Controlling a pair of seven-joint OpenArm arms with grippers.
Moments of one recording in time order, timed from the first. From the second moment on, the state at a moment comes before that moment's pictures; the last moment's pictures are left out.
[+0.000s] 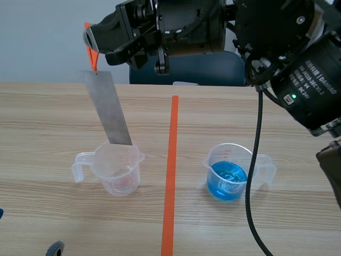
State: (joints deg) left arm 47.0 -15.4 -8.0 81.0 7.0 -18.6 -58.3; right arm 22.4 11.0 -25.7 97.0 43.1 40.3 -37.0
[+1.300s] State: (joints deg) left arm 47.0 -15.4 -8.0 81.0 7.0 -18.6 -57.3; right arm 21.3 10.3 -27.6 90.3 36.7 42.8 -29.3
